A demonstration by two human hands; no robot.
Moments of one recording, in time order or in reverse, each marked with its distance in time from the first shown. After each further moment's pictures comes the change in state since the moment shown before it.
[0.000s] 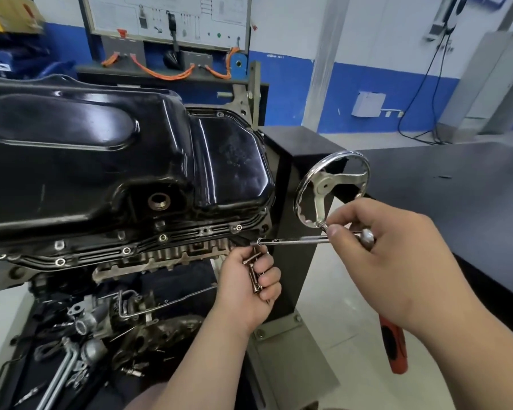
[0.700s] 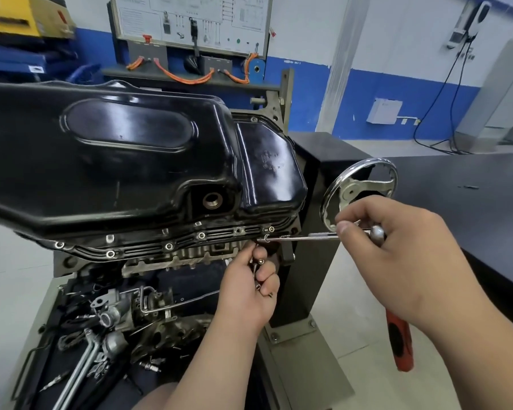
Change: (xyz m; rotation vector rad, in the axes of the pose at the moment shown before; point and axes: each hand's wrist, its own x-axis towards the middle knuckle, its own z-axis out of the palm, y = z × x) left_hand -0.022 0.030 -0.014 -0.122 0.110 0.133; right_hand 0.004 -0.031 0.015 0.036 -0.006 -0.035
